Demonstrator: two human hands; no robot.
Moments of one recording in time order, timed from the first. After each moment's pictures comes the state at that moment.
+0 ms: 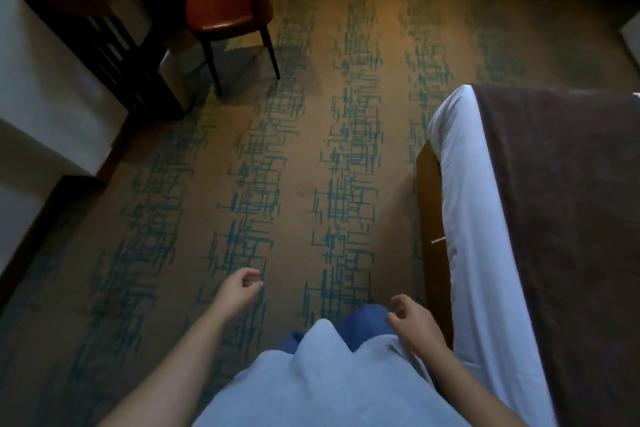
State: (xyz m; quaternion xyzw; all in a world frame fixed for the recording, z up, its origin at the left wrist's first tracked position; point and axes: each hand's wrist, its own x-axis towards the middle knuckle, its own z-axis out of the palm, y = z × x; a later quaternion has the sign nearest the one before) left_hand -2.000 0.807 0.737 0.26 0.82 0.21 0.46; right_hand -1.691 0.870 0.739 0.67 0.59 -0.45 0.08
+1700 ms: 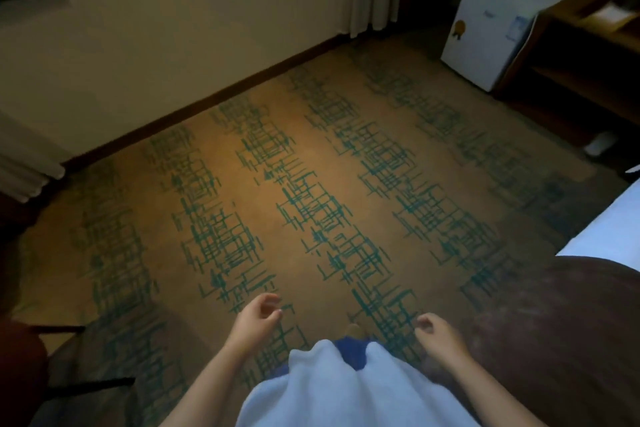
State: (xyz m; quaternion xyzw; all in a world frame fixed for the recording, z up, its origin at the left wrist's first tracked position) left_hand -1.915 1.993 0.745 0.55 0.67 0.03 0.49; right_hand -1.621 1.871 0.713 0.83 0.28 -0.47 -0.09
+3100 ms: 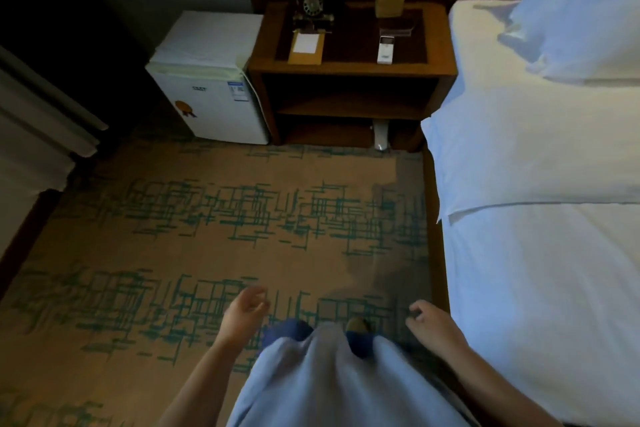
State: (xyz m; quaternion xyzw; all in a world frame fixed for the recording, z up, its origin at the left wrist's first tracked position) left_hand -1.137 2.443 0.722 0.75 0.43 -0.16 0.48; right_hand -1.025 2.134 0.715 0.87 -0.03 -0.45 -0.18
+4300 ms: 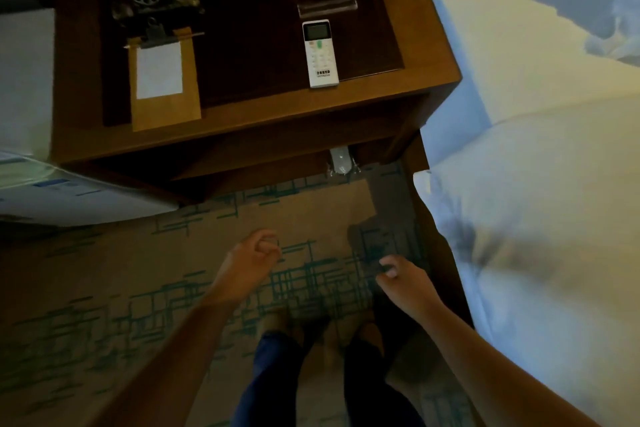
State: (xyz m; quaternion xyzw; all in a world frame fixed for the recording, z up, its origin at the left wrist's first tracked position) left_hand -0.525 2.520 0.556 0.84 0.21 -0.29 0.41; right_hand -0.536 2.257 0.540 0.80 -0.18 -0.44 -0.35
